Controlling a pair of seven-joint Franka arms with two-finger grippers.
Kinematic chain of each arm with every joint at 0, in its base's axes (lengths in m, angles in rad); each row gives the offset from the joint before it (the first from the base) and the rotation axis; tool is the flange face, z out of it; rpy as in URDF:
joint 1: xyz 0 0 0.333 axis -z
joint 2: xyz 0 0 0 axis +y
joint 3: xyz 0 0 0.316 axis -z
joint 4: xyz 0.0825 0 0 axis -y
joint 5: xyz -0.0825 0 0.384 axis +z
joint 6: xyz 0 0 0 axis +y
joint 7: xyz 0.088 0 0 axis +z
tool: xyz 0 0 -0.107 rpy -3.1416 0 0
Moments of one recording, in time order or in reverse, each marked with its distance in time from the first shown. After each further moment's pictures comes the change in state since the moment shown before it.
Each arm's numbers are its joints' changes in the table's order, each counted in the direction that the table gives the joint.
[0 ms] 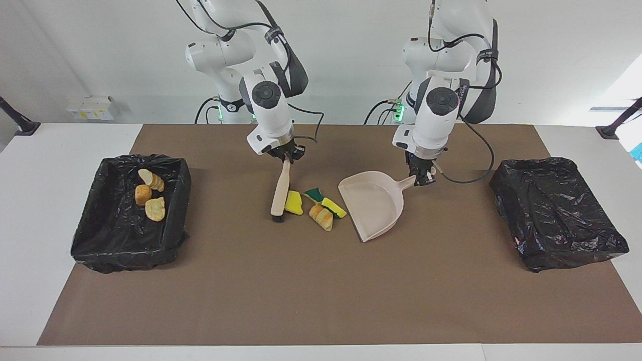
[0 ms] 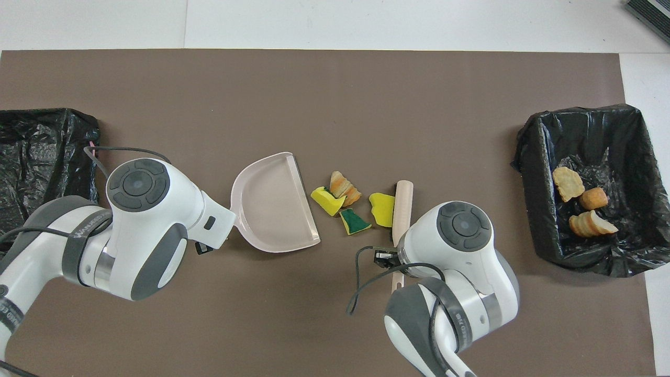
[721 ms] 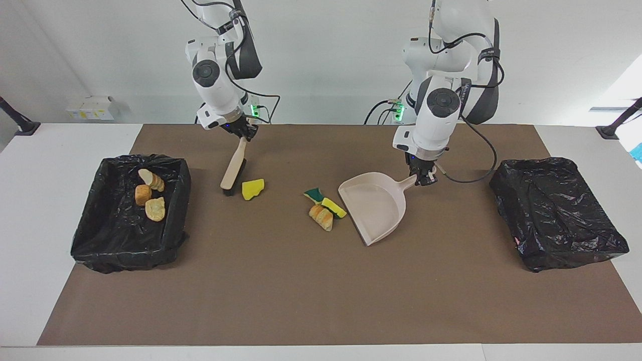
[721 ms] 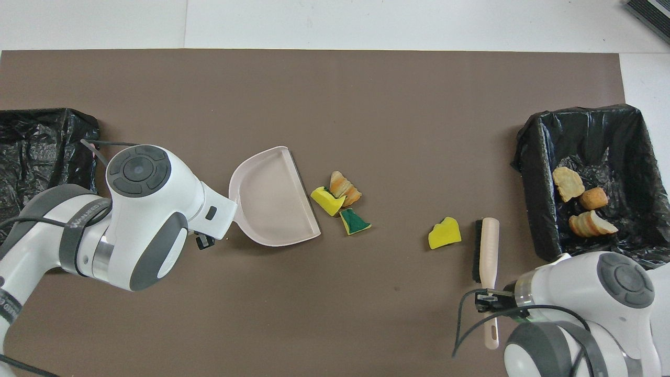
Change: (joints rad) left arm 0.000 0.004 0.000 0.009 0.000 0.012 0.010; right arm 0.097 -0.353 0.004 -0.394 -0.004 0.004 0.003
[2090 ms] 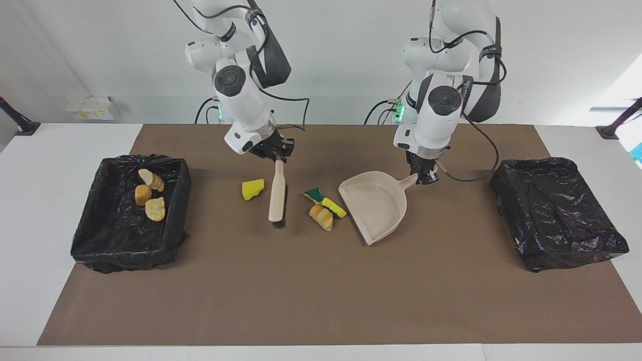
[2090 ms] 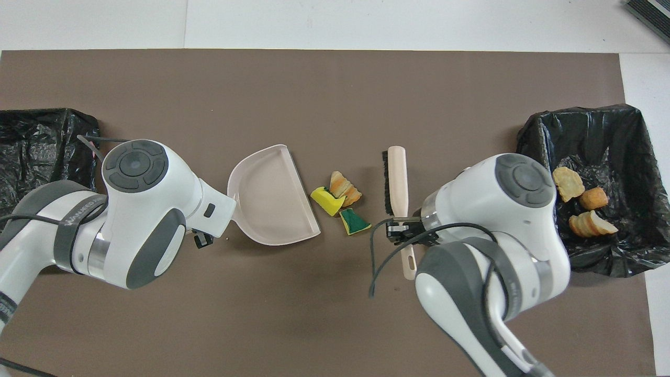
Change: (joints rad) left arm -0.001 0.022 0.001 0.073 0.000 0.079 0.049; right arm 0.077 0.269 0.023 0.541 0.046 0.198 0.263
